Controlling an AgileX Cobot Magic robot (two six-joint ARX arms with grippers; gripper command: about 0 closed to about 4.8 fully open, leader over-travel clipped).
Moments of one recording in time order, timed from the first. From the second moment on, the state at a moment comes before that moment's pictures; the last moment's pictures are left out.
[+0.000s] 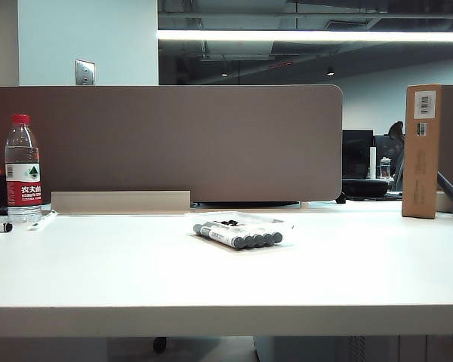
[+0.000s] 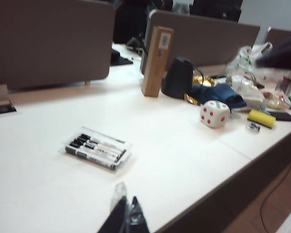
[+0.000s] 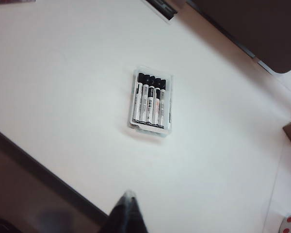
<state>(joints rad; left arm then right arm) -0.65 0.03 0.75 -0.73 0.07 -0.12 1.42 1.40 1.84 -1.39 0.83 0.38</state>
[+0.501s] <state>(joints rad) -0.65 0.03 0.75 -0.75 0.07 -0.12 1.41 0.75 1.26 -1.00 0.74 0.36</state>
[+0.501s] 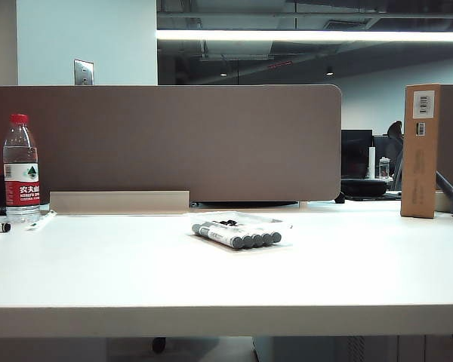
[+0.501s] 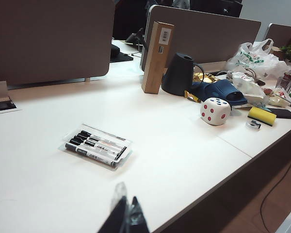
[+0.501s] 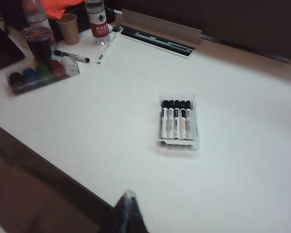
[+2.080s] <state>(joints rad) -0.23 0.00 0.24 -0.22 0.05 0.09 1.41 0.71 1.04 -0.98 0.77 0.31</state>
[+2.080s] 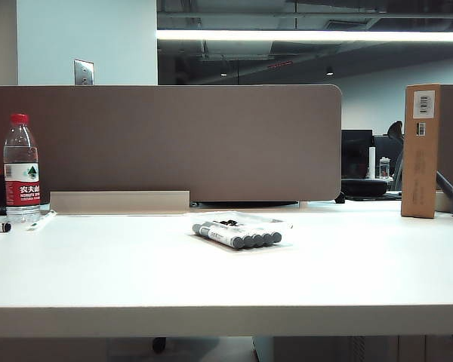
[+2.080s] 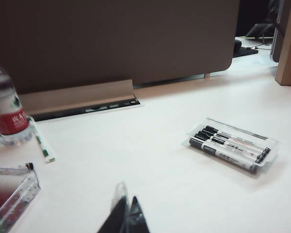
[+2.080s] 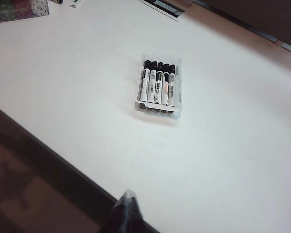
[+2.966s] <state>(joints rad) -0.02 0.00 0.00 0.04 0.00 -0.02 1.41 0.71 1.04 -0.98 0.77 0.31</state>
